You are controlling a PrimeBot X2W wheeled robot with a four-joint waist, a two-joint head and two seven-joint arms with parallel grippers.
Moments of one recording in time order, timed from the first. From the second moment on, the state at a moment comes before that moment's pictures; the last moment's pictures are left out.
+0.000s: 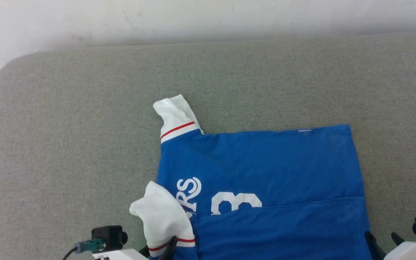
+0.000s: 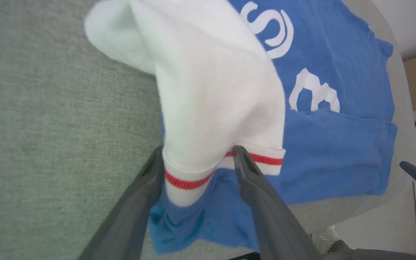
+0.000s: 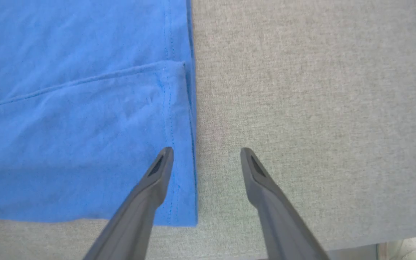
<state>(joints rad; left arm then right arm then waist) 0.15 0.35 -0.43 -0.13 -0.82 0.26 0.28 0.27 -0.05 -0.23 -0.19 0.19 0.13 0.57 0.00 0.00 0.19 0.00</state>
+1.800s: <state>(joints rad) -0.96 0.51 -0.61 0.29 -0.62 -0.09 0.84 -0.06 -0.05 -0.16 -0.21 0.10 0.13 0.06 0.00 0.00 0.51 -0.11</state>
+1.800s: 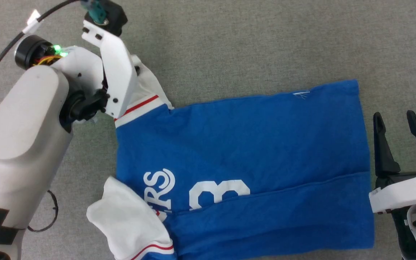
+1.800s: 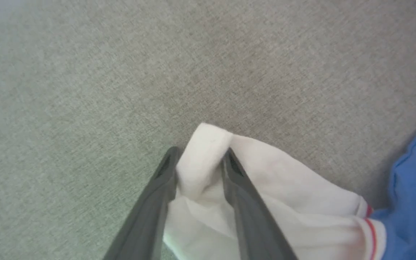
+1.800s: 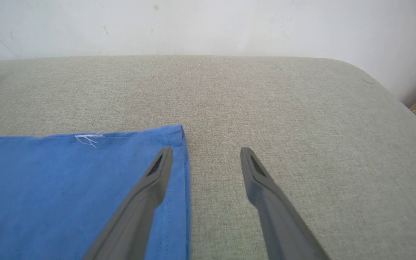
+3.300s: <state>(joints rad) -0.89 0.46 -0.60 0.28 -0.64 -0.07 0.60 -0.43 -0.26 -0.01 0.02 0.26 0.13 0.67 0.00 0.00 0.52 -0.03</state>
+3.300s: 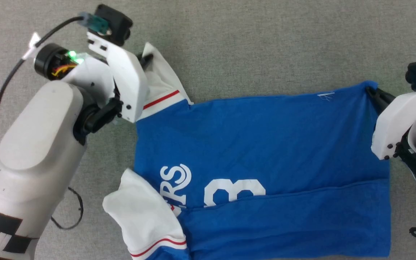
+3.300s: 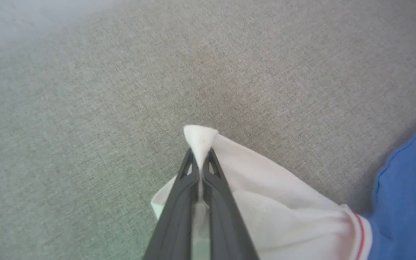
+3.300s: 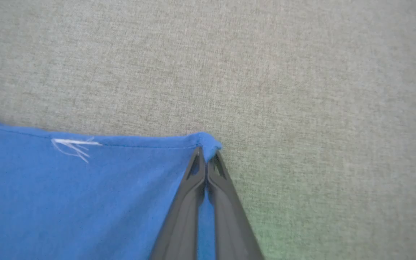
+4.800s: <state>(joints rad) 0.13 0.61 -0.39 -0.39 -0.87 0.26 0.29 0.11 -0.12 -0.17 -0.14 0.34 0.13 0.47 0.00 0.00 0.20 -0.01</state>
